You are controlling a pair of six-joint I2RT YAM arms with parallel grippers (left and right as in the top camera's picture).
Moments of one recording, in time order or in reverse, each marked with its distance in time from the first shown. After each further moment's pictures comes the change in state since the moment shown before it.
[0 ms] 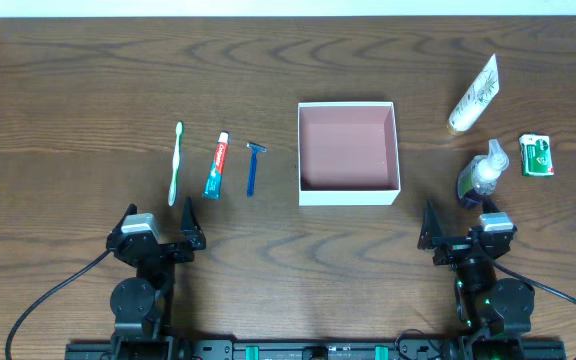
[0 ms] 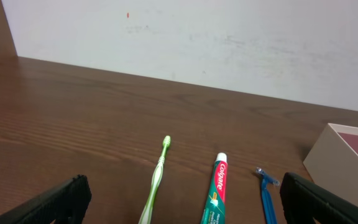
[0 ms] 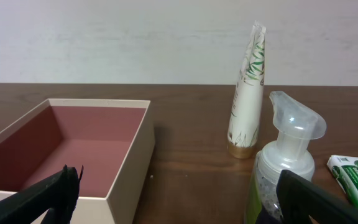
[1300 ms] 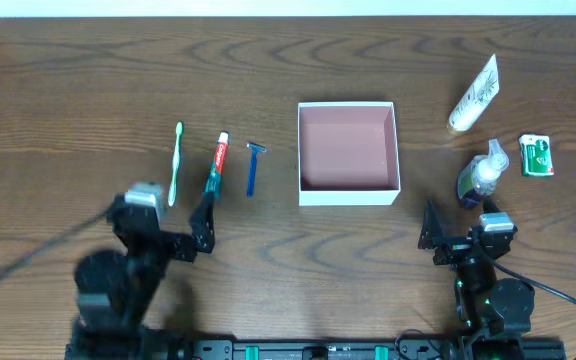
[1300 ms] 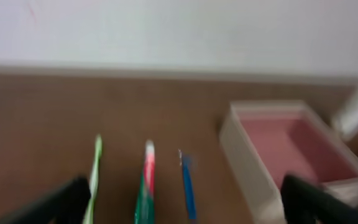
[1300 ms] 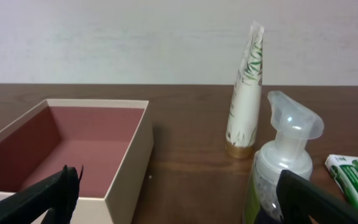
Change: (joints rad) left arm 0.000 0.432 0.571 -0.362 0.328 0.056; right arm 0.000 0.000 0.000 0.000 0.003 -0.001
